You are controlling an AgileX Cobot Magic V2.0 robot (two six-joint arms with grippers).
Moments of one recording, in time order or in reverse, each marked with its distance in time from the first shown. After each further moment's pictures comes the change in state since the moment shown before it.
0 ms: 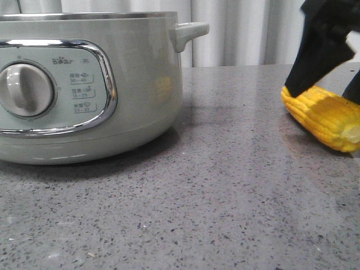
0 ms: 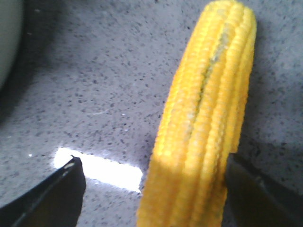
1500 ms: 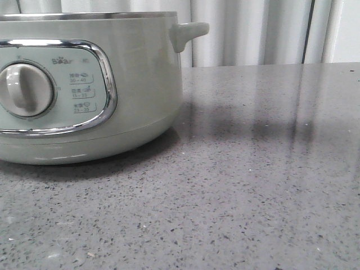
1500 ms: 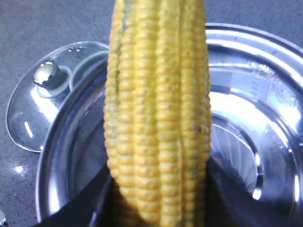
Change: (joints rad) left arm -0.006 -0.034 -0.002 -0.002 0.062 0.000; right arm 0.493 0.327 -0.628 0.102 -0.076 -0.038
